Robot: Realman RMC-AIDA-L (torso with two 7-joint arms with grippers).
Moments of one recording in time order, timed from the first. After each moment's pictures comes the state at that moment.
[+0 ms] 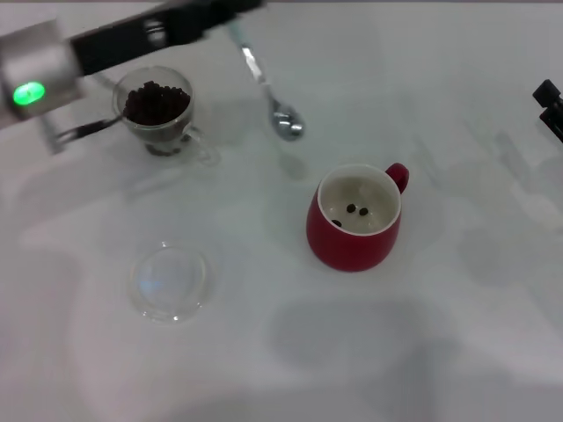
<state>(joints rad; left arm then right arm) -0.87 -2.00 2.84 -0.16 -0.55 1.56 -1.53 0.26 2.01 -2.31 0.04 0.56 -1.49 0.69</state>
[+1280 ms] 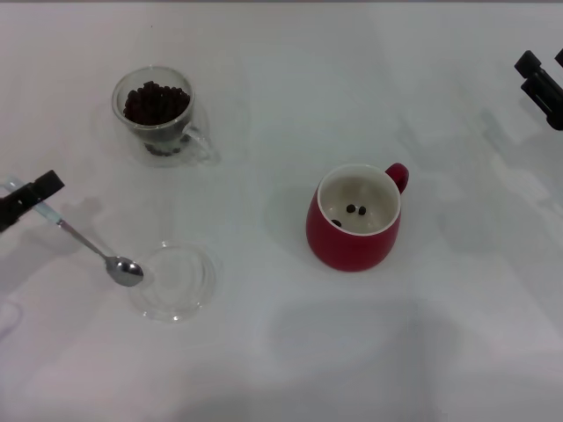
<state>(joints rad) -0.40 -1.99 2.84 -0.29 -0.59 1.62 -1.61 0.34 2.00 -2.30 0.04 0.57 -1.42 0.70</state>
